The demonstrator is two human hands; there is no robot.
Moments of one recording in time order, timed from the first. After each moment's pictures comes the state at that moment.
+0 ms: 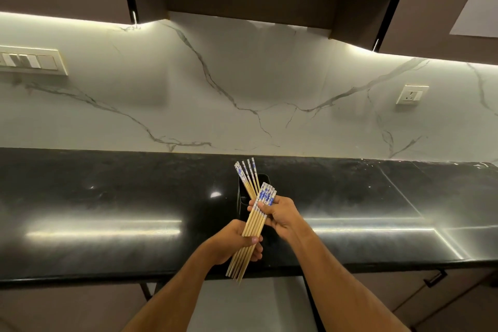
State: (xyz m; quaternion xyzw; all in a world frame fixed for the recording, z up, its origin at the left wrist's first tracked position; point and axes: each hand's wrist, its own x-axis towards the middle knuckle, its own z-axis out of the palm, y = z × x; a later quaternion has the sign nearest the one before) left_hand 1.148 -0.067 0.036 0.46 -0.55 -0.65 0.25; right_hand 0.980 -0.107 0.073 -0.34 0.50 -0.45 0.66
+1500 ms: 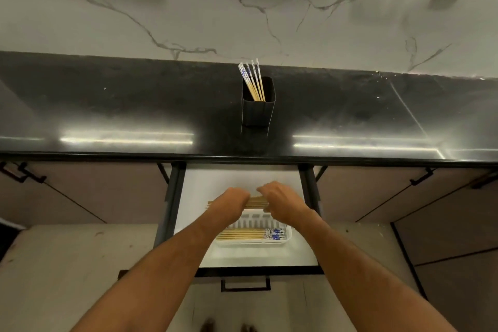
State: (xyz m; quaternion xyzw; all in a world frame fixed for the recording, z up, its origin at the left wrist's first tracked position) left_hand 1.114 0.097 -0.077 0.60 -0.77 -0.24 -0.03; right_hand 0.934 0.088 -0.057 -0.85 0.50 0.03 0.15
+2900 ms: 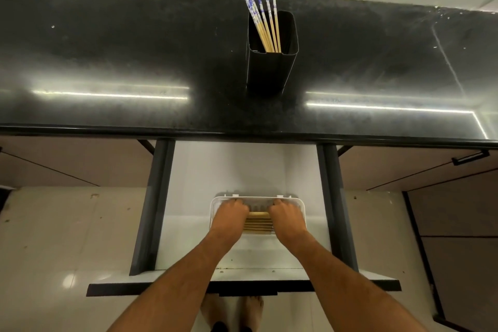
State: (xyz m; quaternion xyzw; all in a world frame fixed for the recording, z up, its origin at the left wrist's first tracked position) left_hand 1.103 0.104 -0.242 0.65 -0.73 -0.20 -0.10; right_hand 0.936 0.092 -0.218 -0.79 0.57 0.19 0.10
